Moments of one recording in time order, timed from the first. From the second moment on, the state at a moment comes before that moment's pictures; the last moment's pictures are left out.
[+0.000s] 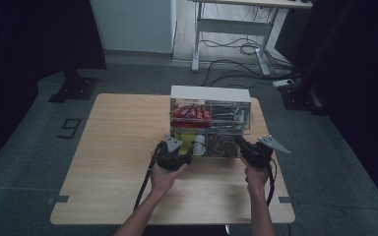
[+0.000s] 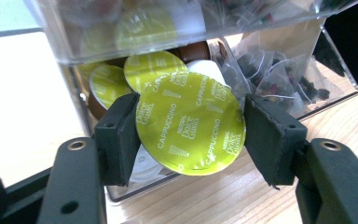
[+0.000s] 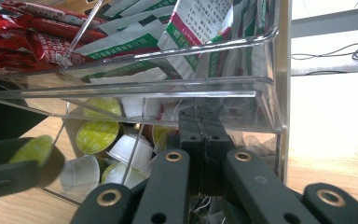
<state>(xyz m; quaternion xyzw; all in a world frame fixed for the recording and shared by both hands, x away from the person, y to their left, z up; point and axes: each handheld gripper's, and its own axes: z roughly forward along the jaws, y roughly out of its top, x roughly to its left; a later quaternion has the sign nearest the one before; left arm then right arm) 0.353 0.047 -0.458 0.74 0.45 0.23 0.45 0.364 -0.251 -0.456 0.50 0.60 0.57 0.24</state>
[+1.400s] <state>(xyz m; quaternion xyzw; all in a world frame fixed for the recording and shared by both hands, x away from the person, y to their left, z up) 0.317 0.173 -0.490 0.70 0.53 0.23 0.42 0.363 -0.247 -0.457 0.50 0.61 0.57 0.25</state>
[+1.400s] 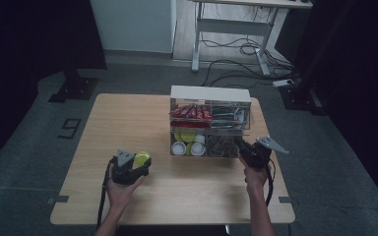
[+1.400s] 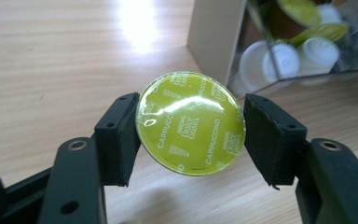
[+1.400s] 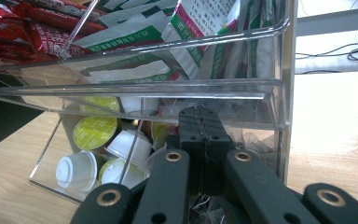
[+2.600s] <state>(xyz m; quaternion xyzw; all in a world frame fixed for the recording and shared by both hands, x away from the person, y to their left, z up) 0.306 0.217 -0.536 0.69 0.58 0.22 0.37 0.362 -0.244 -0.459 0.49 0.61 0.56 0.25</state>
